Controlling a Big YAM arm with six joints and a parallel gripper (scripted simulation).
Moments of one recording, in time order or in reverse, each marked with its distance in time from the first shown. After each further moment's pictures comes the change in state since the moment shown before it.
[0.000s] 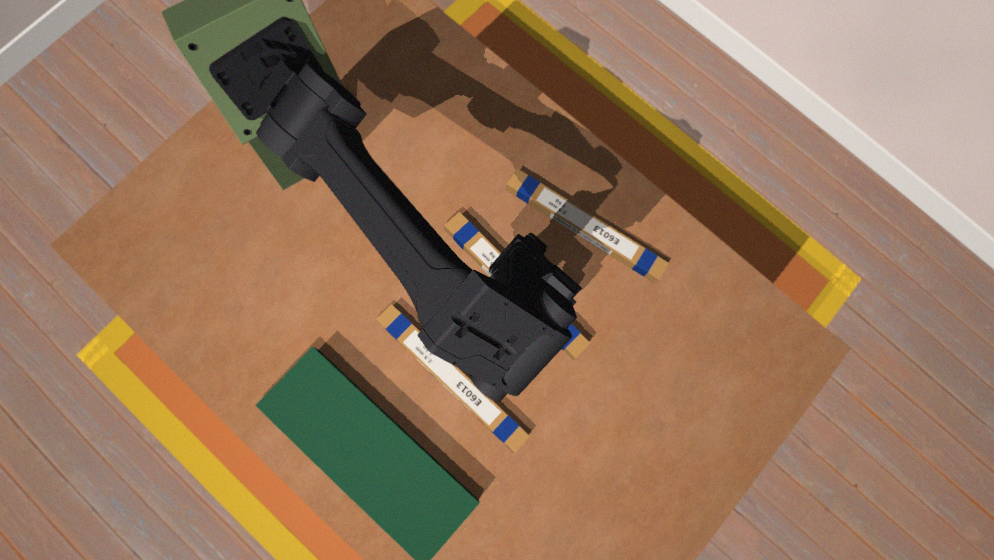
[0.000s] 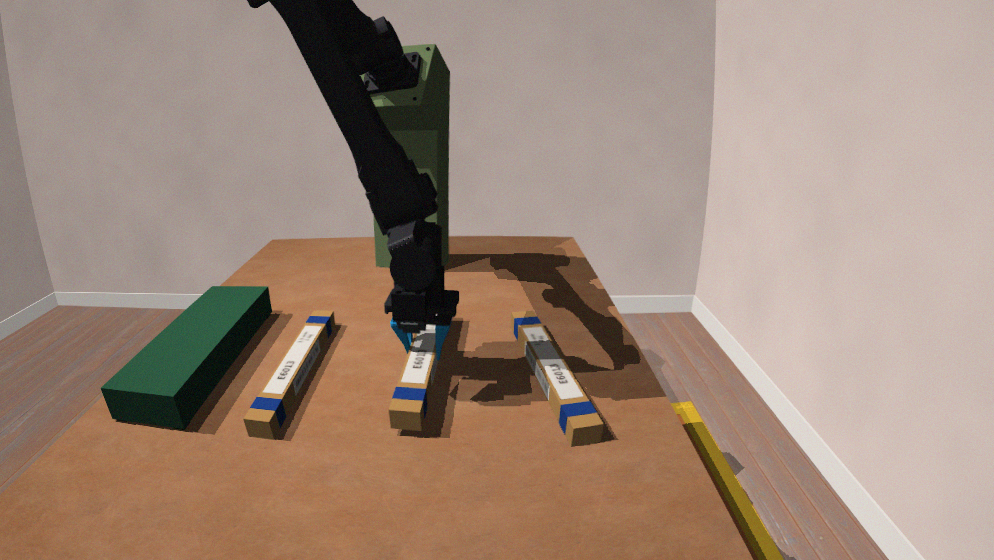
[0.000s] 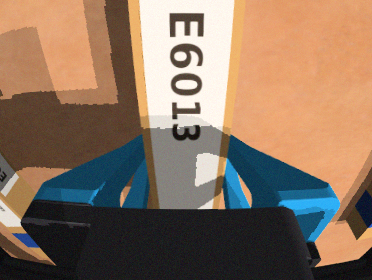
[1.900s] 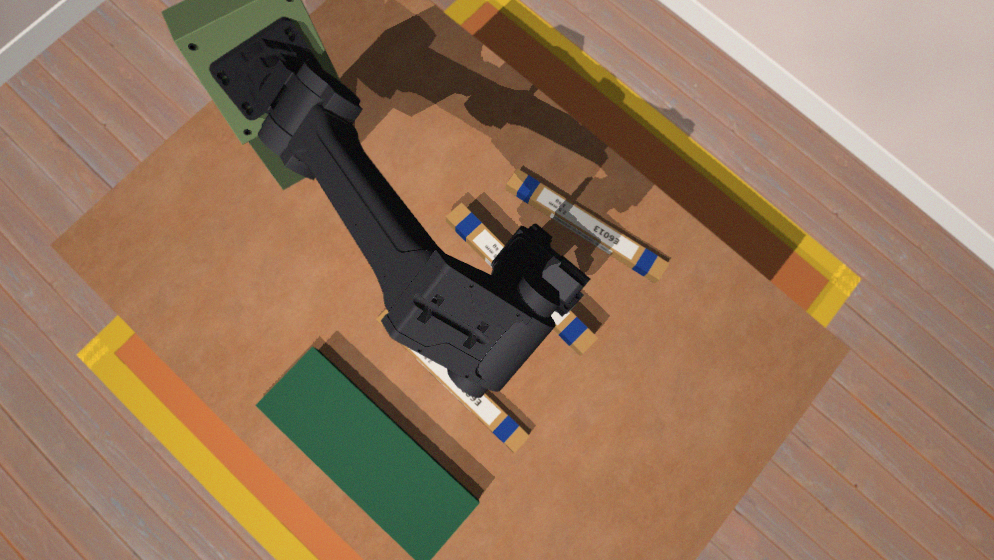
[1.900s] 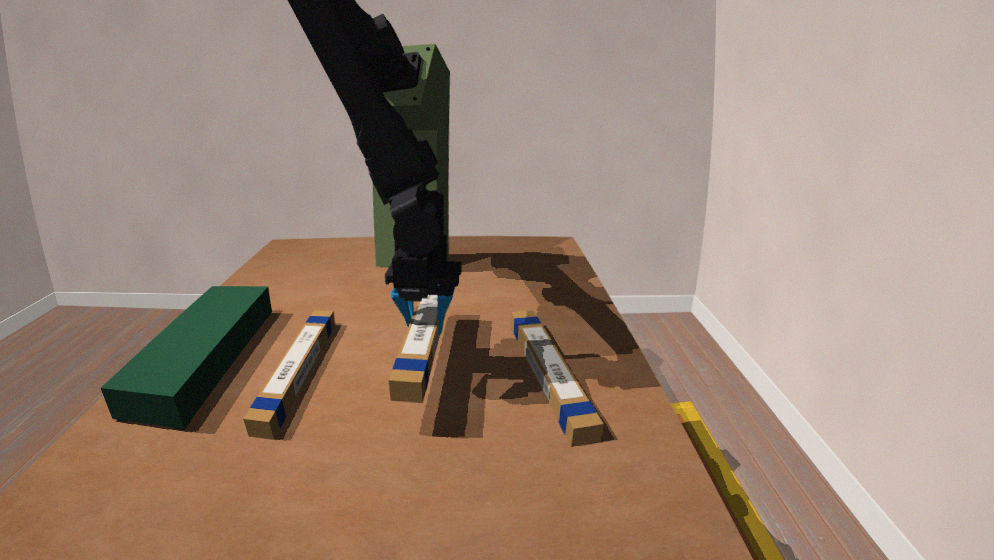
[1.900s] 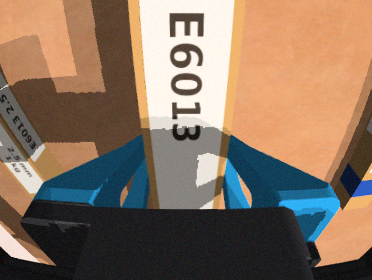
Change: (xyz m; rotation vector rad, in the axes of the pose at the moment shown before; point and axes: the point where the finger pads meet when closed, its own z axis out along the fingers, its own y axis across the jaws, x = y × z) arm -0.001 0.004 -0.046 -0.005 -0.001 -0.003
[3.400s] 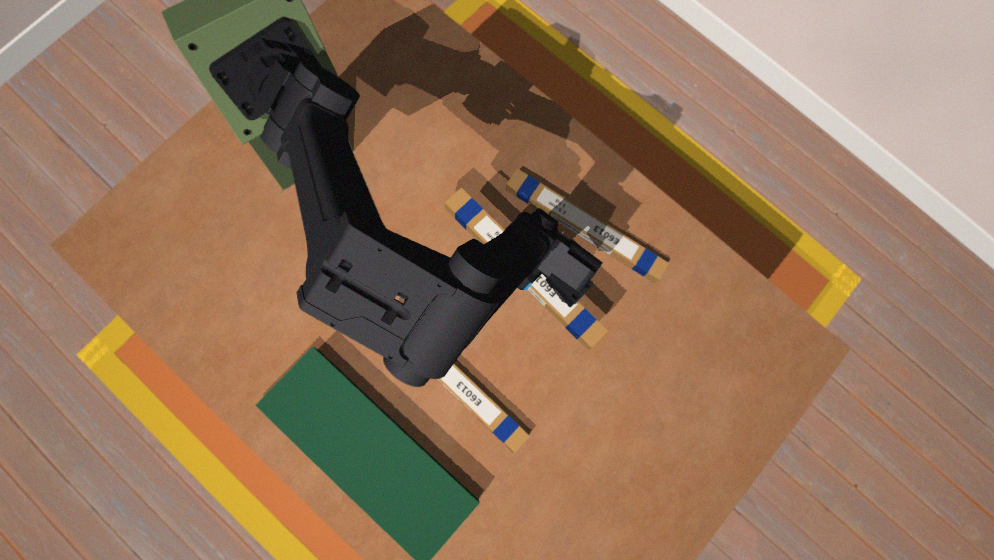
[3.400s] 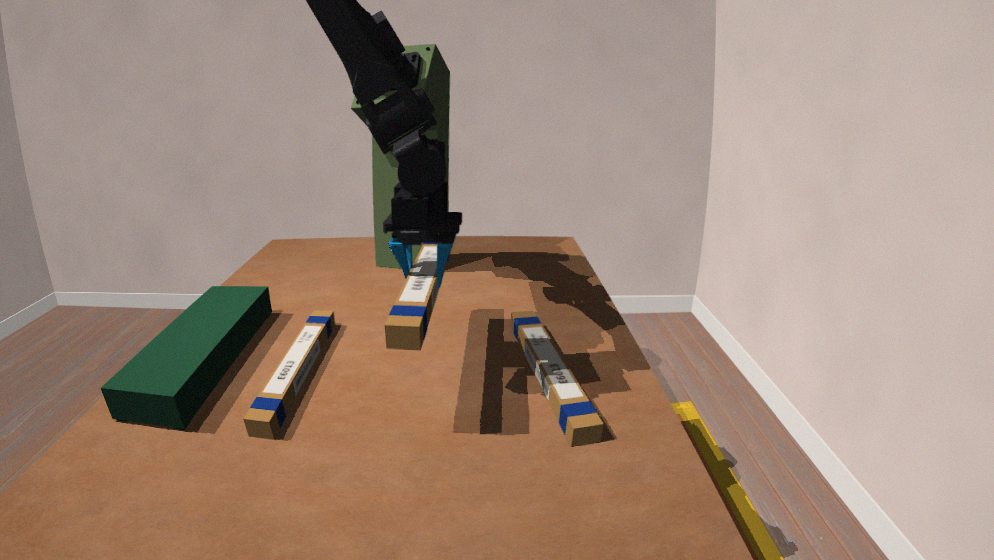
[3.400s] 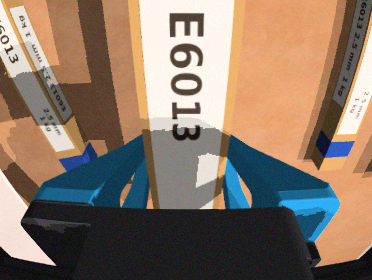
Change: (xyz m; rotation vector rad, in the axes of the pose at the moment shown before) arm 0.001 0.001 -0.073 0.002 0.001 -0.006
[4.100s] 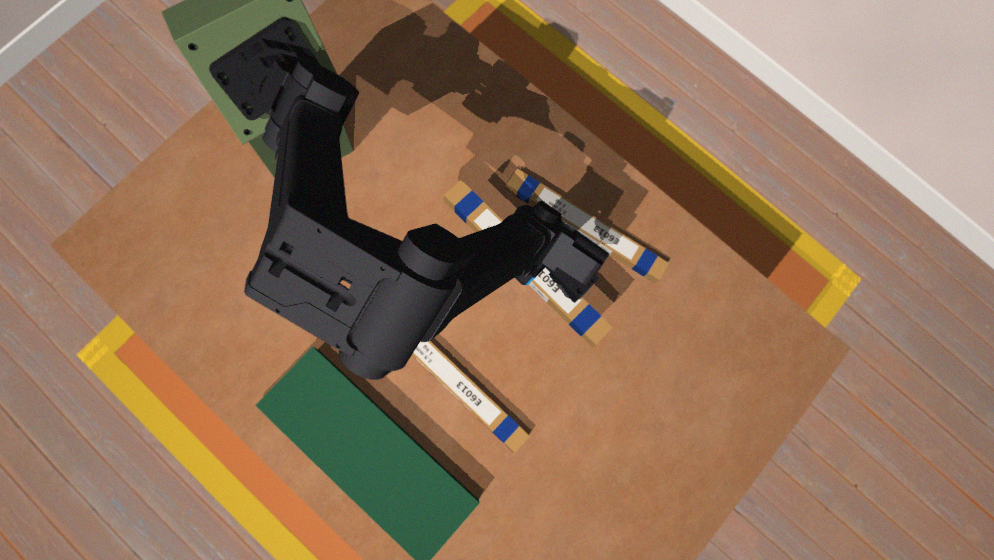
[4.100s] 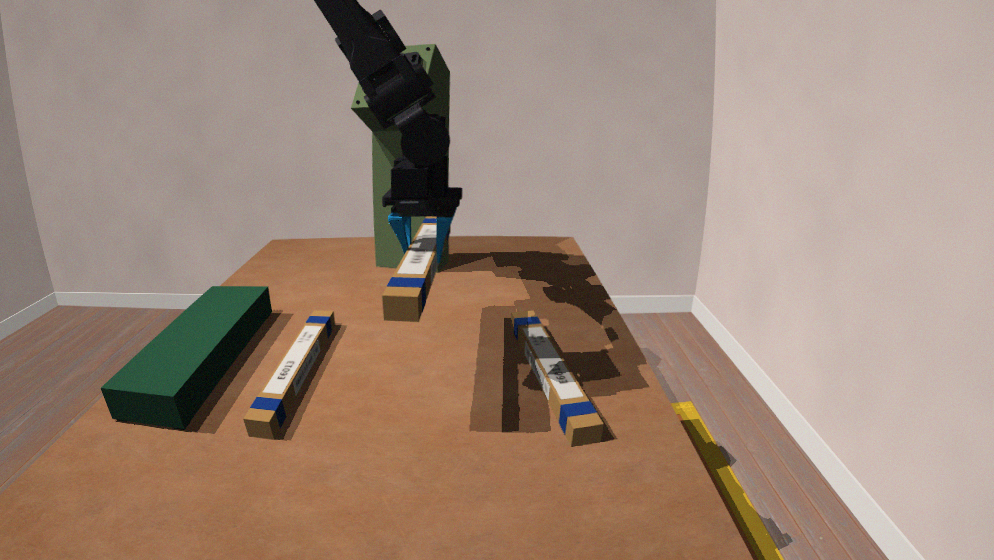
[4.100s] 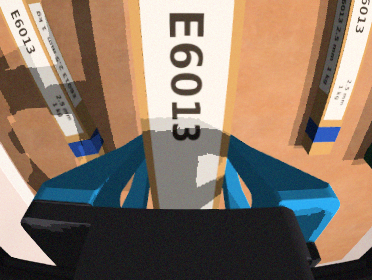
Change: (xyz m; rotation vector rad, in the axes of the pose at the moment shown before) arm 0.000 -0.001 -0.036 0.003 0.001 -0.001
